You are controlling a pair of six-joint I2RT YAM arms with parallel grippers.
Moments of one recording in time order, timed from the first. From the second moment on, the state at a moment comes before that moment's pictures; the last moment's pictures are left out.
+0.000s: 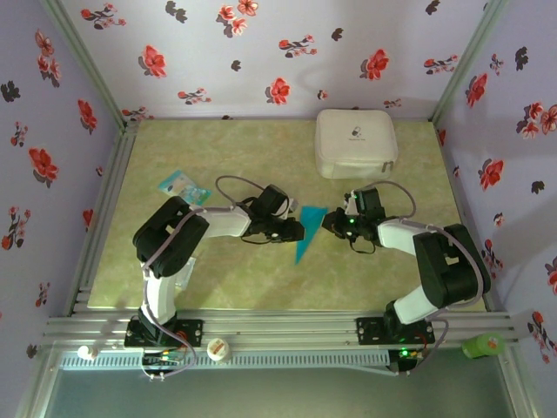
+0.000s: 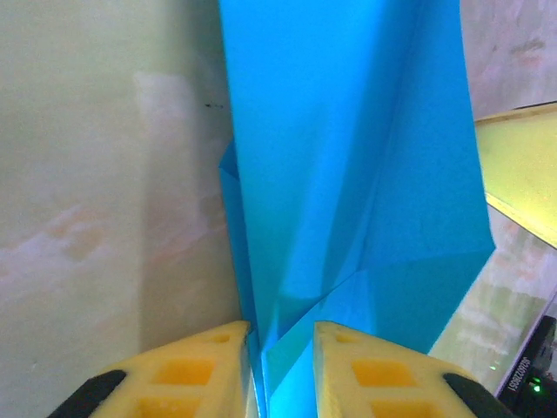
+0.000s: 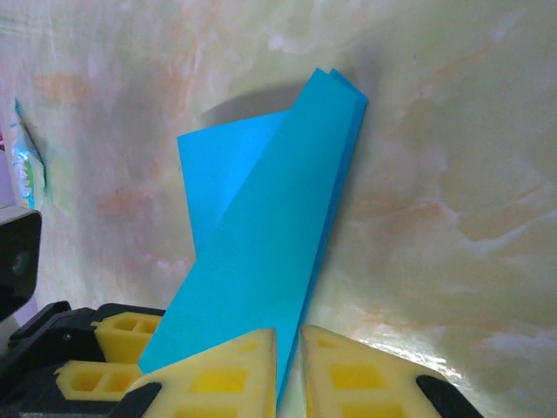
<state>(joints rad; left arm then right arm) -0.81 1.95 1.08 -0.05 0.46 -0.73 0.29 1.52 0.59 0.04 -0.53 0.75</state>
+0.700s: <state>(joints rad) -0.83 1.89 1.04 -0.01 0.39 -0.75 0.29 1.41 0.58 0.03 -0.52 0.83</state>
